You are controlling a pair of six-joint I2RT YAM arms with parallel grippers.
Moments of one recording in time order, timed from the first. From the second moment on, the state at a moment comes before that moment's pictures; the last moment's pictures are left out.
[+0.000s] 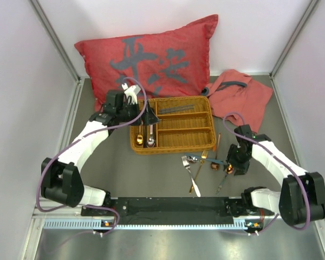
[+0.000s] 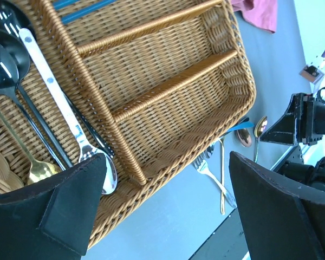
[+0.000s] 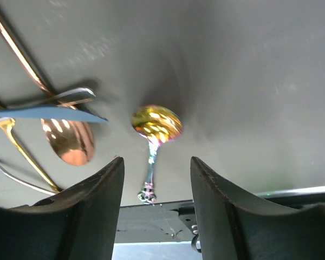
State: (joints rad) left arm -0.29 1.39 1.07 -0.33 0.54 -0.38; right arm 0.19 1.19 0.64 -0.89 -0.06 0.63
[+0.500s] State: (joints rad) left arm -0.29 1.36 1.01 -0.30 0.57 -0.38; right arm 0.20 1.24 0.59 -0.83 -0.02 0.69
